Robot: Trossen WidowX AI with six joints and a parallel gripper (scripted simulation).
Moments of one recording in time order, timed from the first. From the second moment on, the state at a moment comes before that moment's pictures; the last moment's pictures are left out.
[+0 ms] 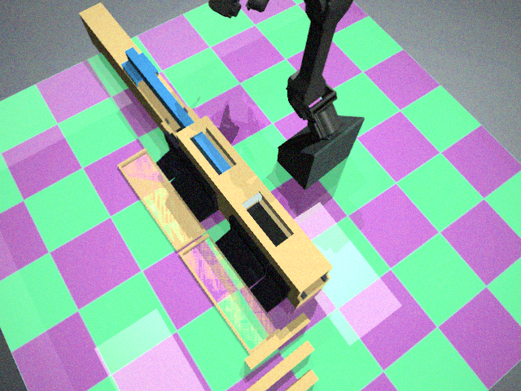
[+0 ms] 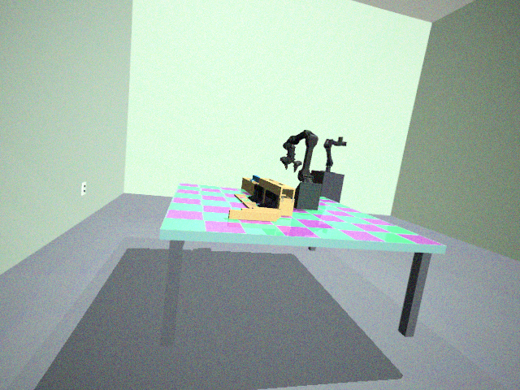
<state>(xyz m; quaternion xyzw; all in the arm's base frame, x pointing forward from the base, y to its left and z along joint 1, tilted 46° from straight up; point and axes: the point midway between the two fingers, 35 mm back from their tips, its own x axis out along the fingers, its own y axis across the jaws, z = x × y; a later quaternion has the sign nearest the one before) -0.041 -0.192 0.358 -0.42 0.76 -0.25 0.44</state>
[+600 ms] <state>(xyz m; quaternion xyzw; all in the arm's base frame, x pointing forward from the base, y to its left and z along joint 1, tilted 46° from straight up) 0.064 -0.241 0.347 -0.47 0.62 -0.27 0.57</state>
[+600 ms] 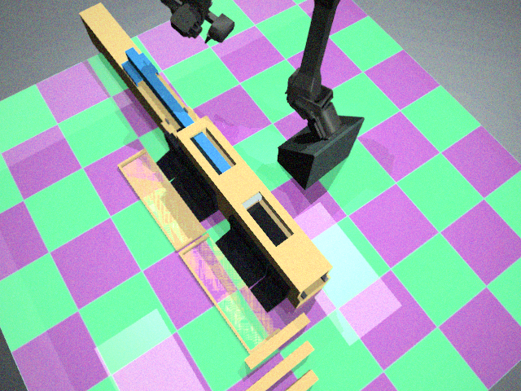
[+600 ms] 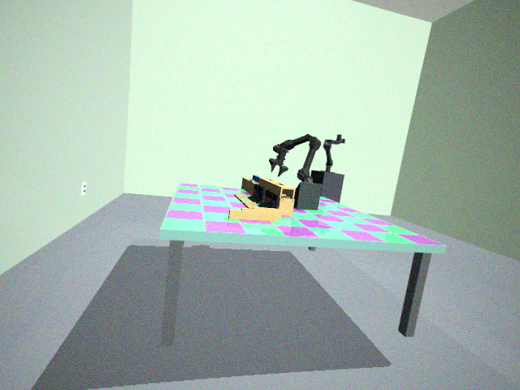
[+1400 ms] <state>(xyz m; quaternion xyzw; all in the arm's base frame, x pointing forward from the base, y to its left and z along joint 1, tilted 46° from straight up) 0.315 -0.106 0.192 -0.30 0.50 -0.14 0.80</state>
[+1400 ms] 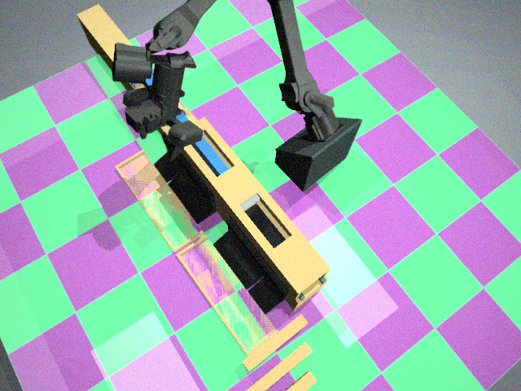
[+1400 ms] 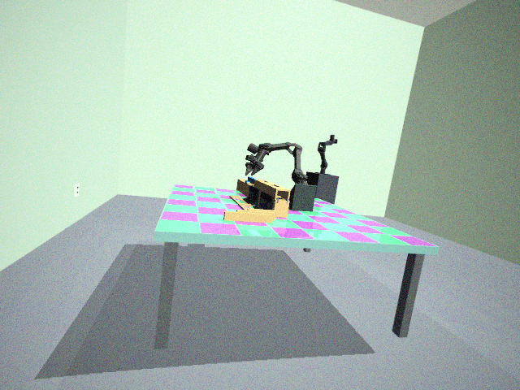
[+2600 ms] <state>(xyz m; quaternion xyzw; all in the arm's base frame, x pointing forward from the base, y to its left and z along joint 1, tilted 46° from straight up) 0.300 0.055 0.061 -0.39 0.52 -0.11 0.75</state>
